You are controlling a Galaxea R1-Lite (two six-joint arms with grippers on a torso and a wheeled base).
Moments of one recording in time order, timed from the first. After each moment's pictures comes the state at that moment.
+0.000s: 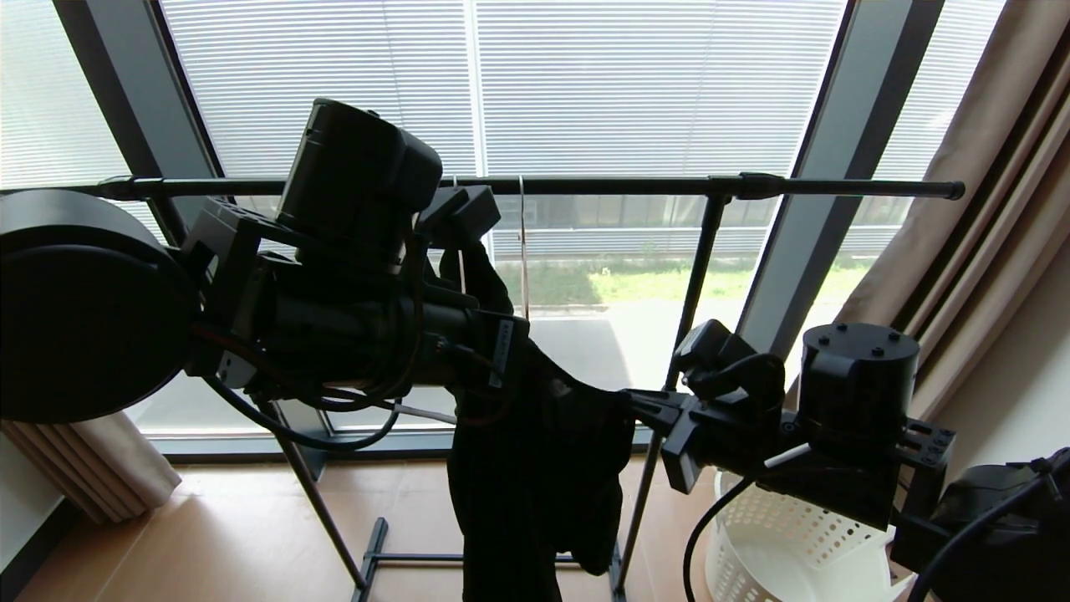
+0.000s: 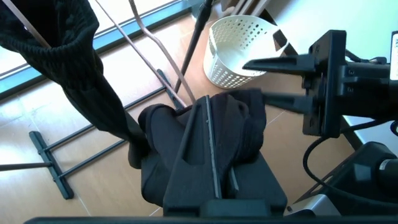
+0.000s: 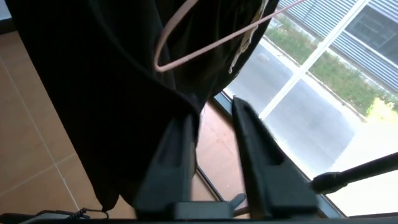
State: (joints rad) left arm -0.72 1.69 -1.32 0.23 0.00 -0.21; right arm 0.59 1.81 -0.60 -0.92 0.19 -0.22
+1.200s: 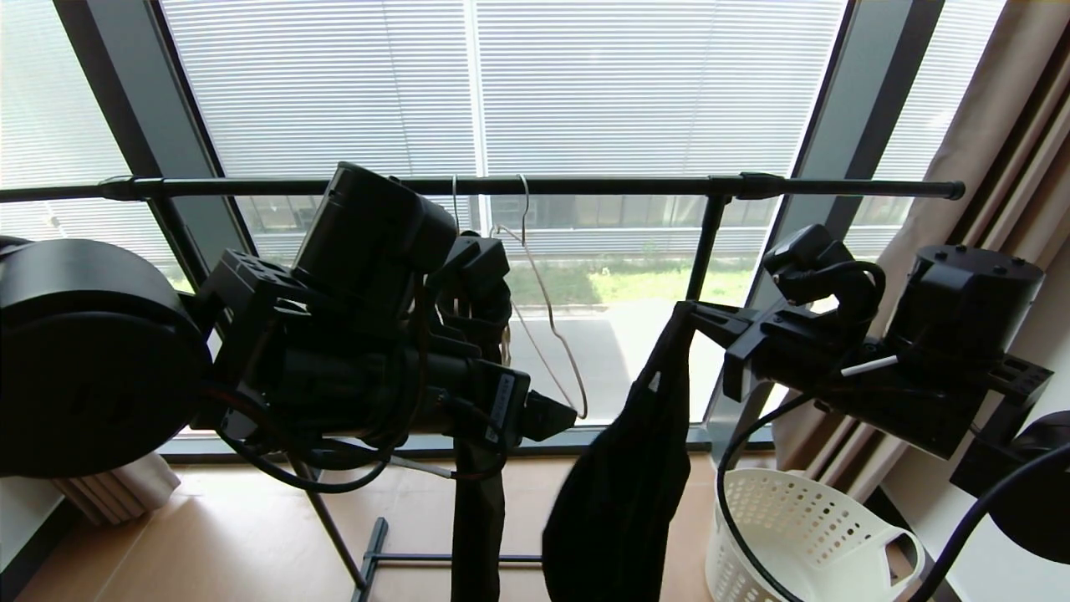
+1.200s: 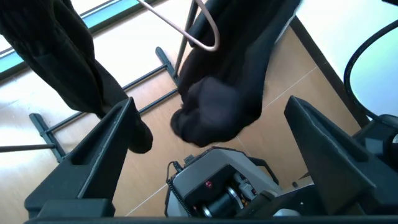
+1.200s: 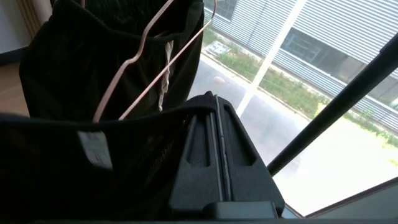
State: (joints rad) left arm -0.75 1.68 -1.23 0.23 0.00 -0.19; right arm 0.42 1.70 -0.69 -0.91 0.19 -0.21
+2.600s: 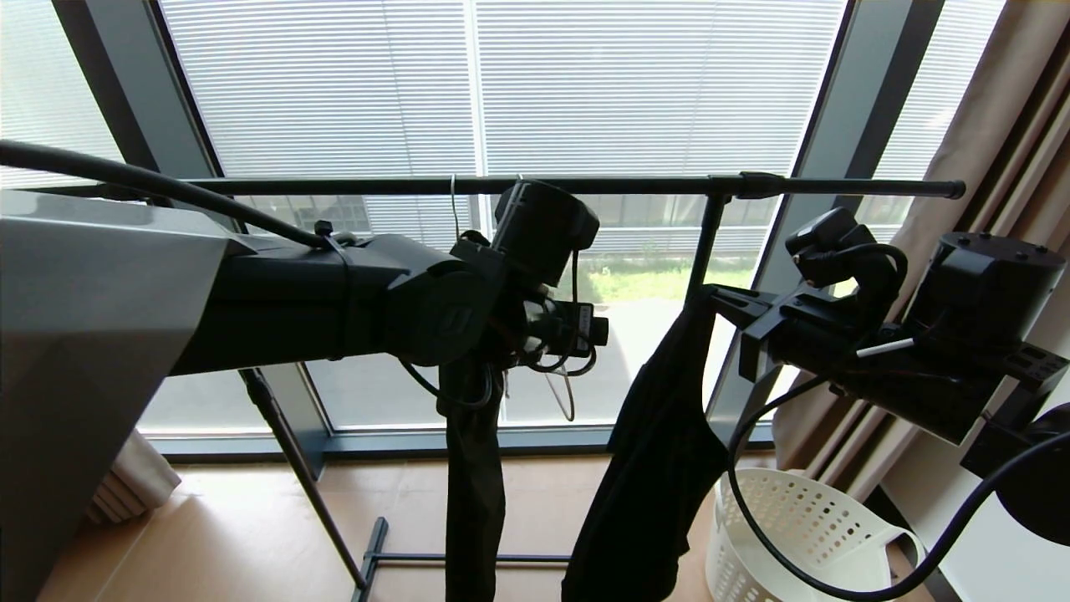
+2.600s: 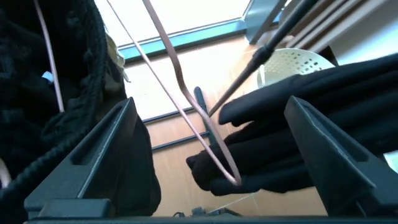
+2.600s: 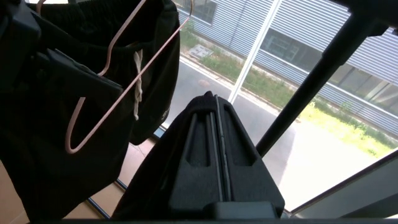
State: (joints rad) left arm -0.73 2.13 -1.73 0.23 0.32 -0.31; right arm 0.39 1.70 -0.70 -0.91 0.17 -0.21
